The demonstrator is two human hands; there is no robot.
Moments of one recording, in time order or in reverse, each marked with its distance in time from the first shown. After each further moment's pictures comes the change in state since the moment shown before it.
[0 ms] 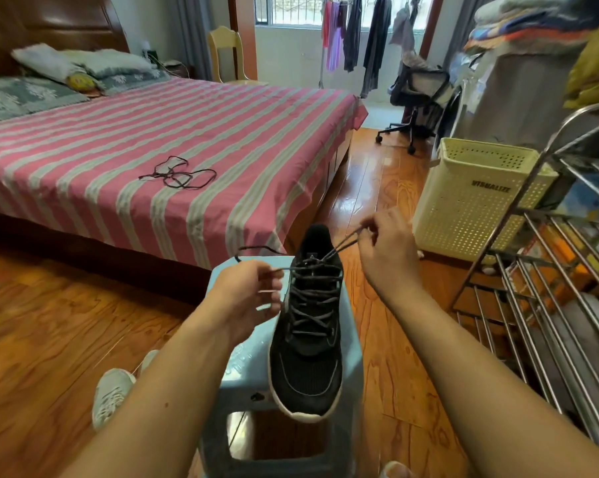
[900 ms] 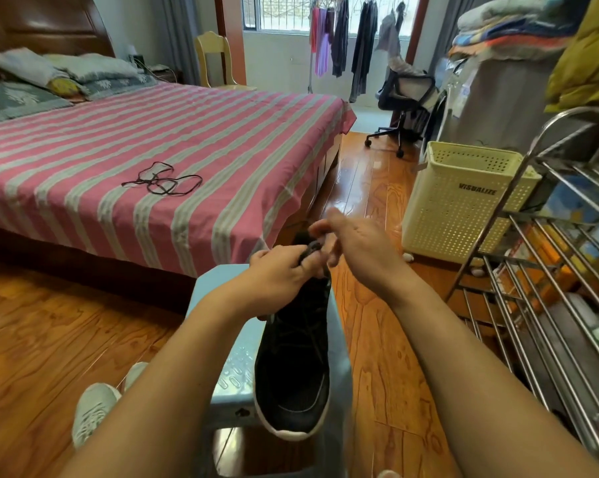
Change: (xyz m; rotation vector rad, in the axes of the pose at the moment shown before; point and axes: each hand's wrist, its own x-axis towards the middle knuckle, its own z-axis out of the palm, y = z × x) left_hand 0.016 0.025 0.045 1.108 -0.220 0.613; right_hand 0.013 -0.038 -0.033 0.439 -0.448 0.127
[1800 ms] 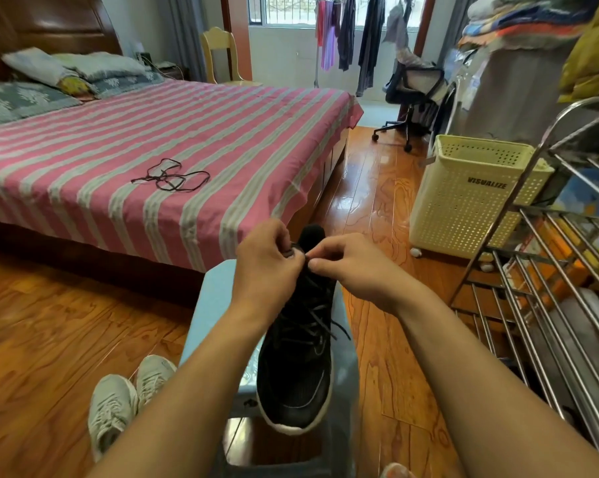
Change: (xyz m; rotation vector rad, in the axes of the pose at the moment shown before) left_hand -0.007 -0.018 0.017 -0.107 0.663 0.043; right_hand -0.010 0.007 0.016 0.005 -0.200 0.099
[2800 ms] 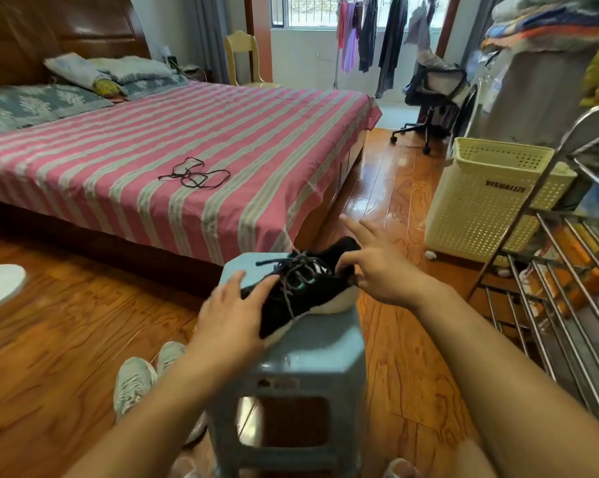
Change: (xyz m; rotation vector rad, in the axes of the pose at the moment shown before) left_hand -0.073 -0.033 -0.063 0.740 -0.512 -0.178; right_hand 0.012 0.052 -0.014 -0.774 -0.066 -0.261
